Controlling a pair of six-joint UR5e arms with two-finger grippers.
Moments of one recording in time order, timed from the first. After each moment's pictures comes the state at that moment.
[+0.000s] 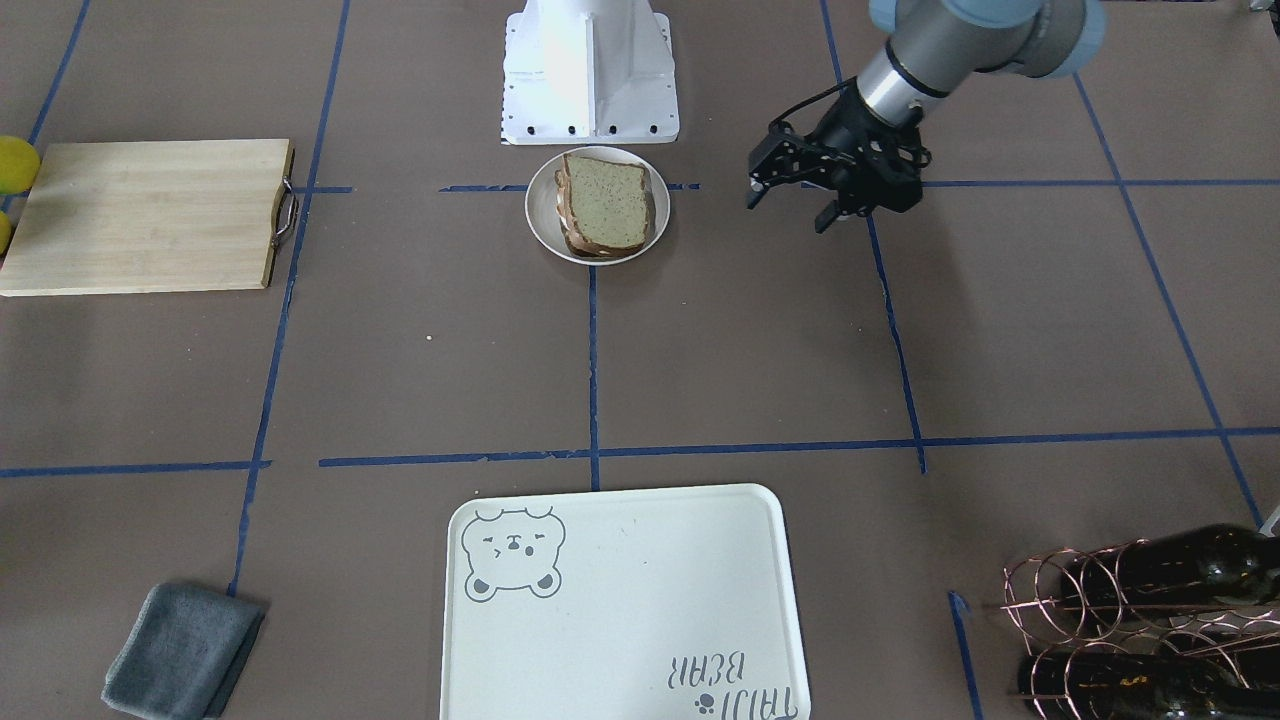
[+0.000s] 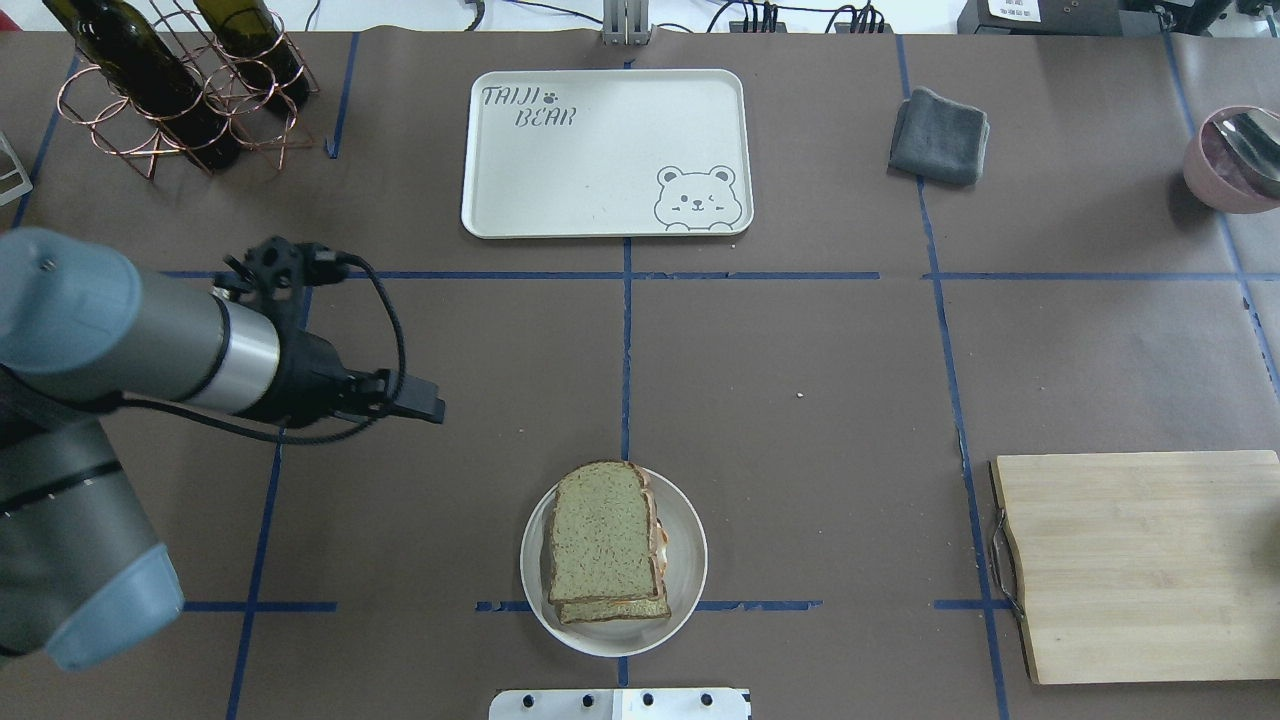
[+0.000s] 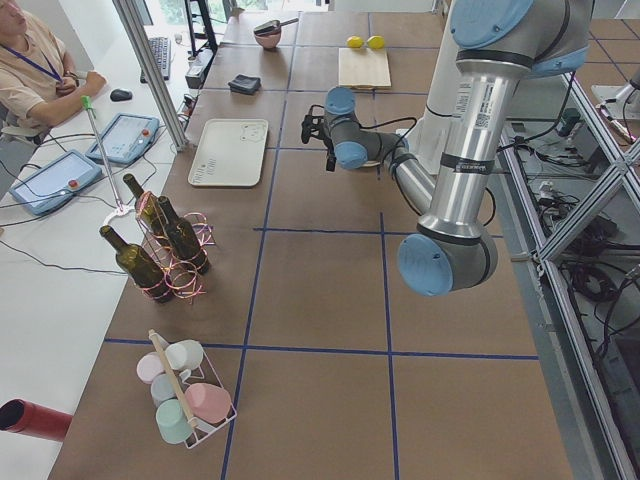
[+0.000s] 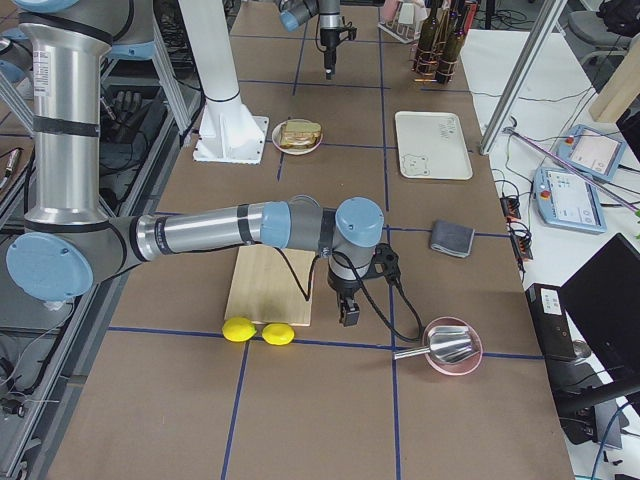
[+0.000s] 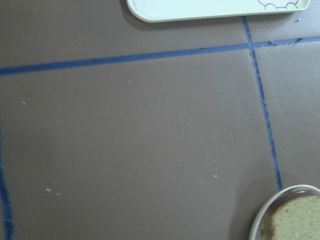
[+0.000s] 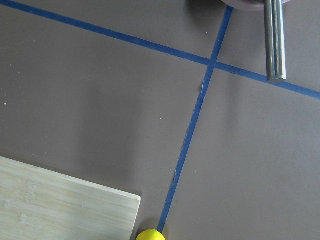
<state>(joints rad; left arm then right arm) -0.55 -1.81 -2.02 -2.01 -1.98 -1.25 1.56 -1.65 1.84 -1.83 2.33 -0.31</state>
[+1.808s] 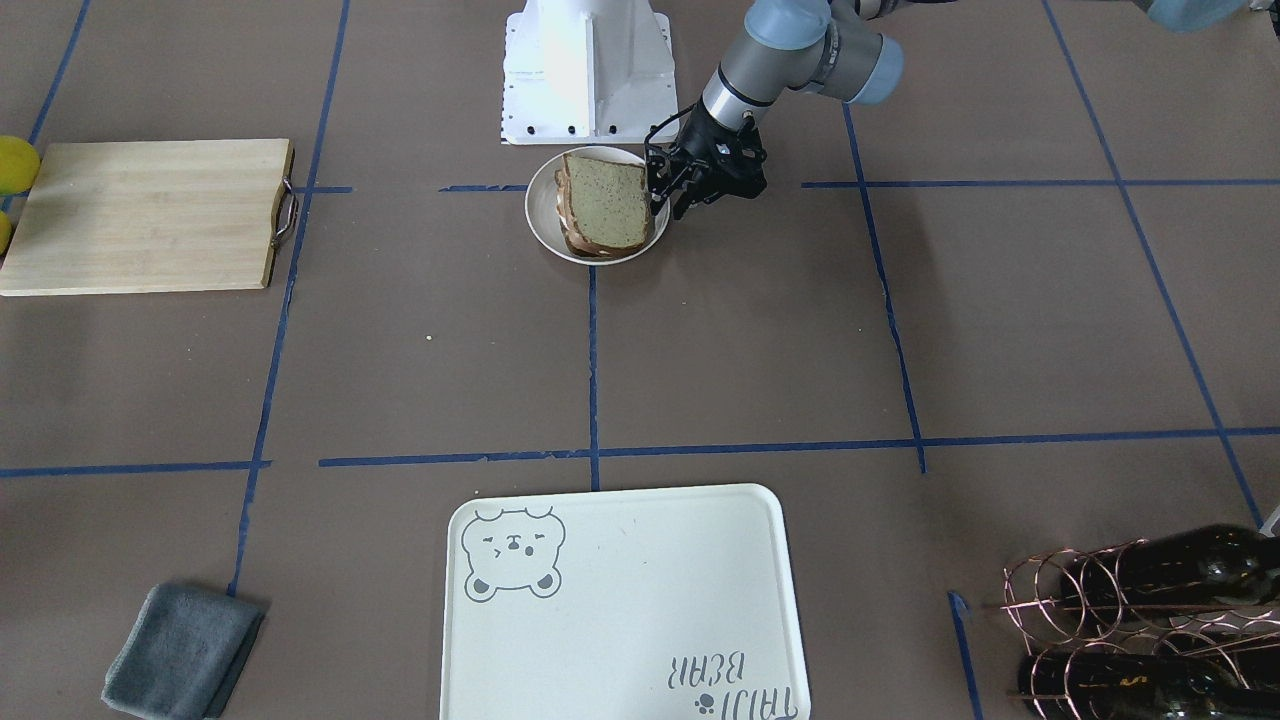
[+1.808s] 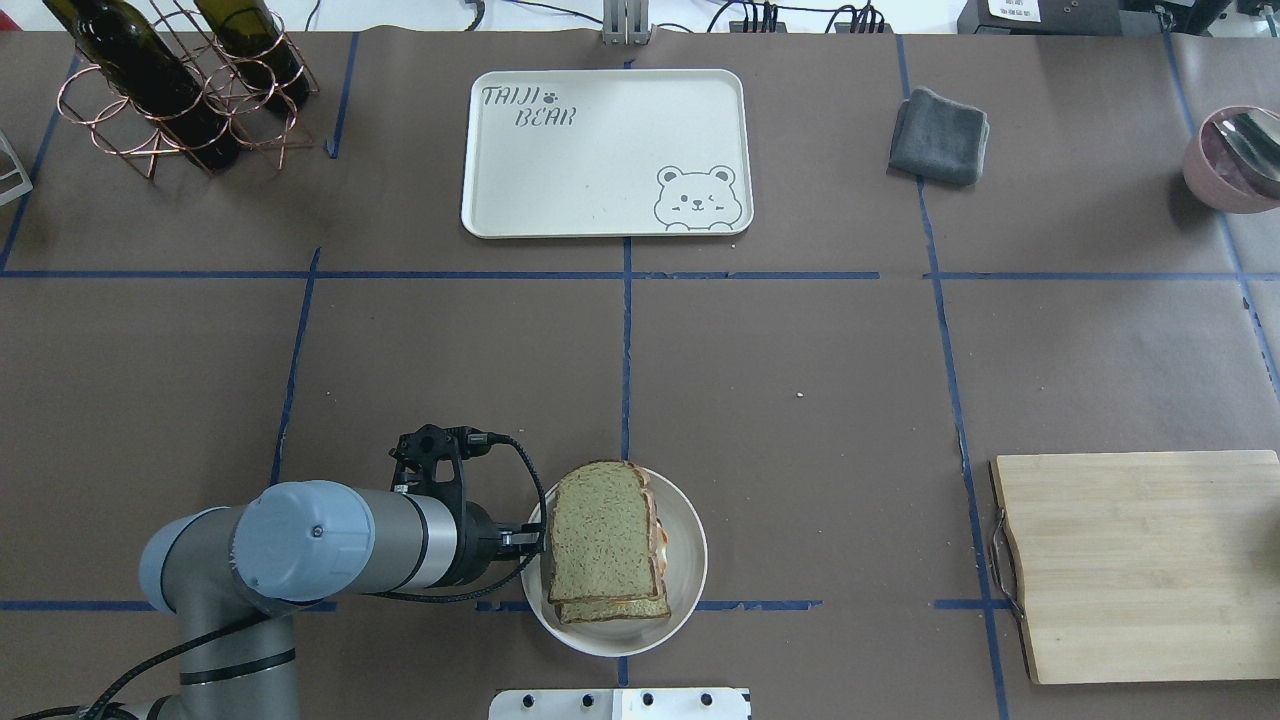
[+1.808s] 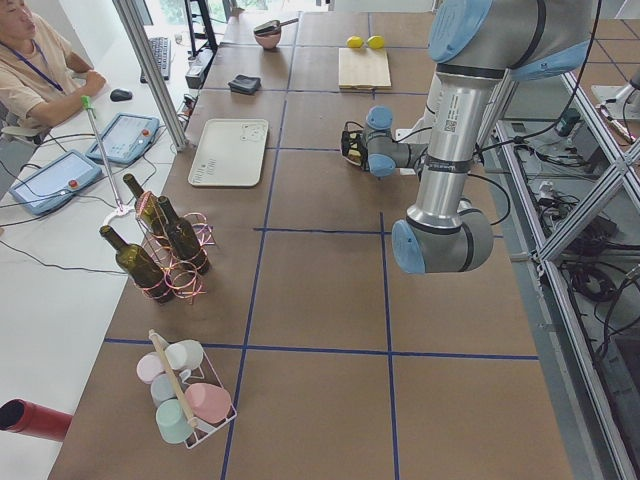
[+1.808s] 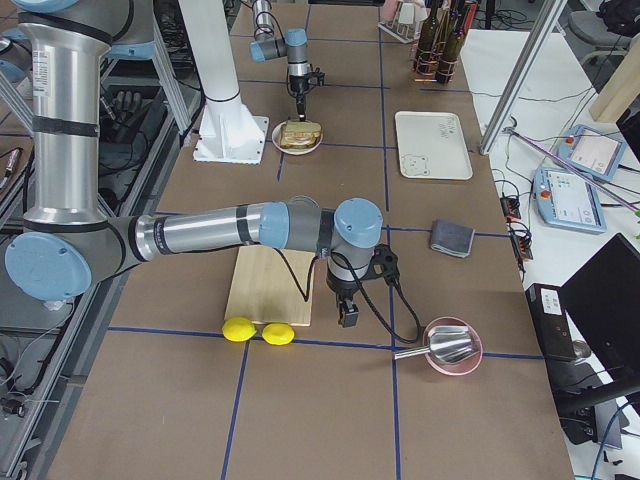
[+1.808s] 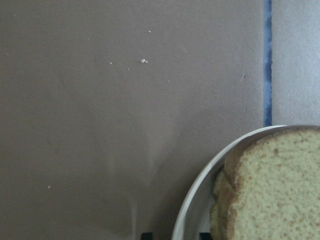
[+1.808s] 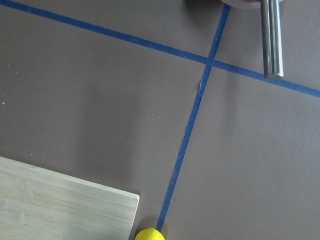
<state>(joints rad) -0.25 -1.90 -1.83 -2.15 -1.70 -1.49 1.56 -1.66 1.84 -1.83 2.33 -0.31</state>
